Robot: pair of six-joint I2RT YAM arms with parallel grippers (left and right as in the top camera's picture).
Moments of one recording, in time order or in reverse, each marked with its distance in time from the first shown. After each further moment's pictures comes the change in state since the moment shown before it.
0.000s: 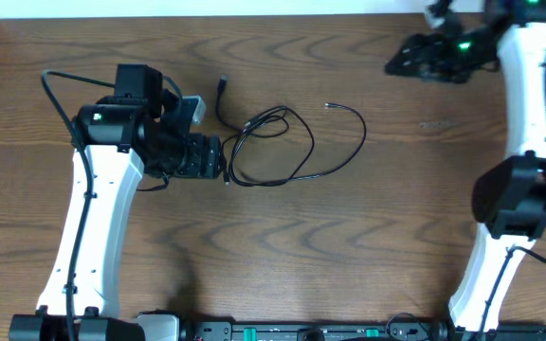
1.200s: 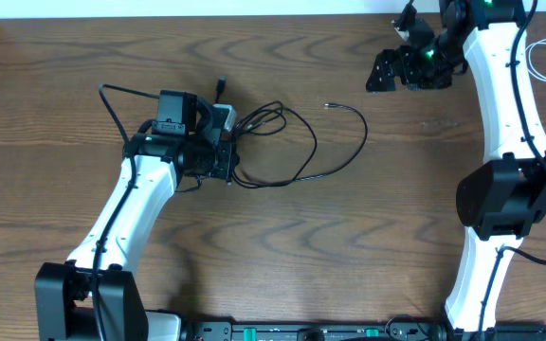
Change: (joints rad) left arm -0.078 0.060 -0.340 0.573 0.087 -0.063; right arm 0.090 0.000 -0.001 -0.044 0.176 0.020
